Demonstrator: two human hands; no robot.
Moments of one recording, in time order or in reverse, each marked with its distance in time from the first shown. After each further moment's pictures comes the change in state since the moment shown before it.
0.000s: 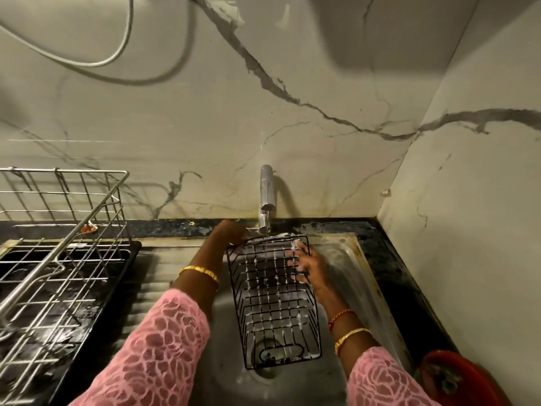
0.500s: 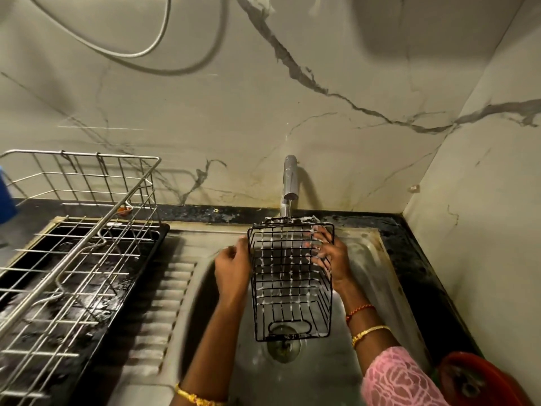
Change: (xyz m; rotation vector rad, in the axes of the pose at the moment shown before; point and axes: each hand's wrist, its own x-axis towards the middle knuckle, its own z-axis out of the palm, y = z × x) left_hand -0.132 -0.064 0.045 -0.831 0.463 0.112; right_hand -0.012 -0.009 0.000 0.193 -0.108 -0.189
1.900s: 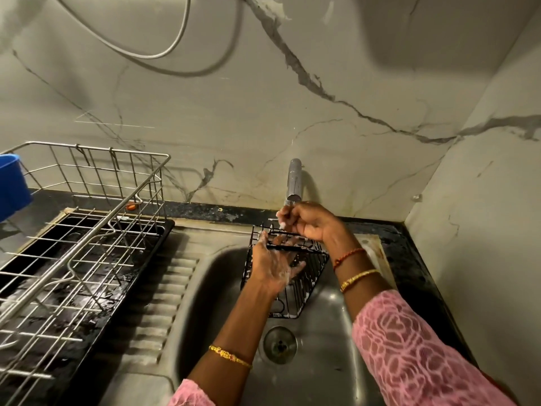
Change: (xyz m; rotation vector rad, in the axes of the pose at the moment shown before) left_hand 0.003 -0.005 0.054 -0.615 -0.587 -0.469; right_hand 0.015 -0.100 0.080 -0.091 -0.253 0.405
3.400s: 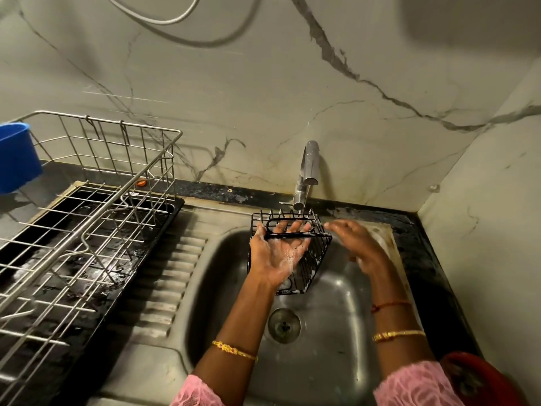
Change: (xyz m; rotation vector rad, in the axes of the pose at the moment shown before) left_hand -0.019 0.002 -0.011 -0.344 -0.018 0.049; right_hand -0.025 0.065 -0.064 -0.463 0.348 -0.110
